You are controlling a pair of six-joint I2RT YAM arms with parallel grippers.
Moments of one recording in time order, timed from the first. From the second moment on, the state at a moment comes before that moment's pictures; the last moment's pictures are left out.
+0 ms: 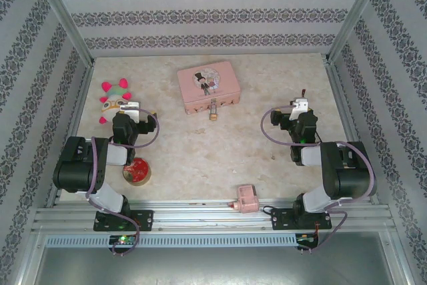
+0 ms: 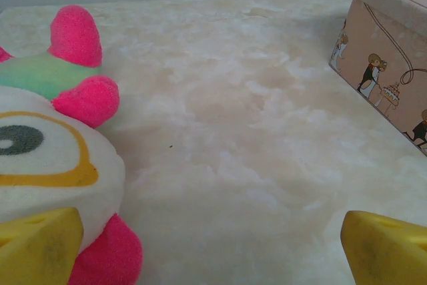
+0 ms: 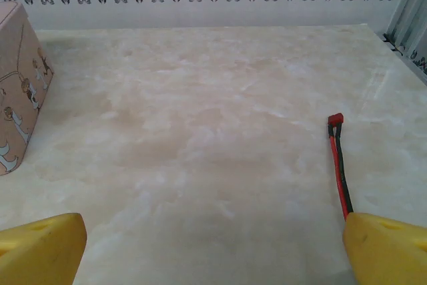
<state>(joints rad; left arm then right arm) 0.02 1.60 0.39 0.86 0.01 0.01 -0.02 1.53 0.36 0.87 -0.03 0.03</state>
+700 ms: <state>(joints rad) 0.02 1.60 0.39 0.86 0.01 0.01 -0.02 1.53 0.36 0.87 -0.03 0.03</state>
